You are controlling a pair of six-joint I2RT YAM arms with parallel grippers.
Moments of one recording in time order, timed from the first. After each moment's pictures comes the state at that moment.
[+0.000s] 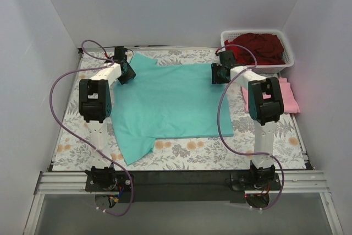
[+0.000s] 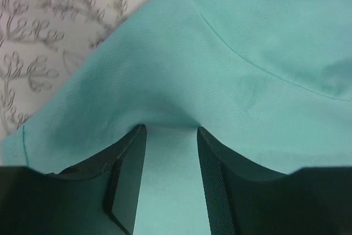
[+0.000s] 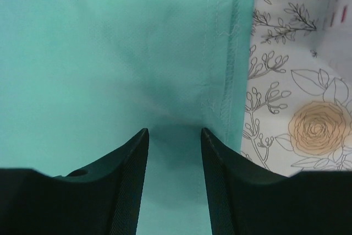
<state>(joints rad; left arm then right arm) -0.08 2.22 1.69 -0.47 -0.17 -0.65 0.25 2.13 1.54 -0.32 -0.01 0.15</state>
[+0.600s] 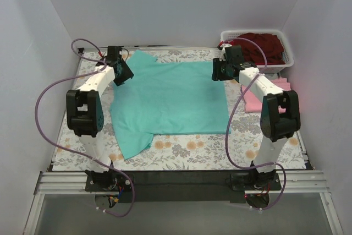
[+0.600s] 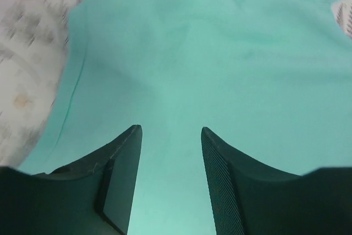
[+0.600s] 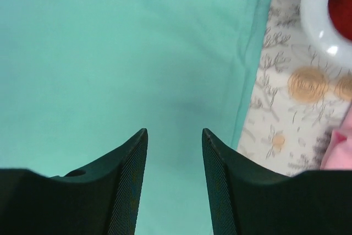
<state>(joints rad) -0.08 2.00 1.57 -0.52 -0.12 -0.64 0.27 1.88 1.47 -0.38 -0.11 0.13</state>
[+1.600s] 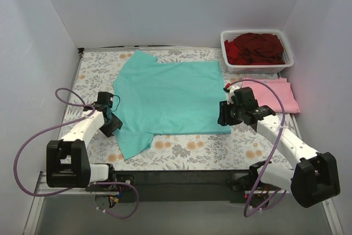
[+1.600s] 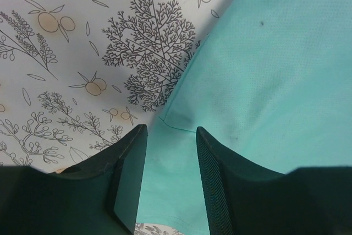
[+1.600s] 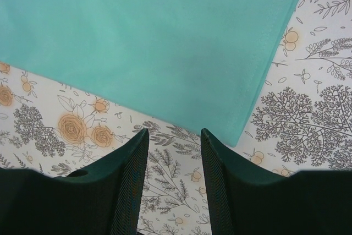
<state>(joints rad) -0.03 1.30 0.72 -0.71 -0.20 -0.84 0.38 1.13 0.74 -0.52 -0.18 0.18</state>
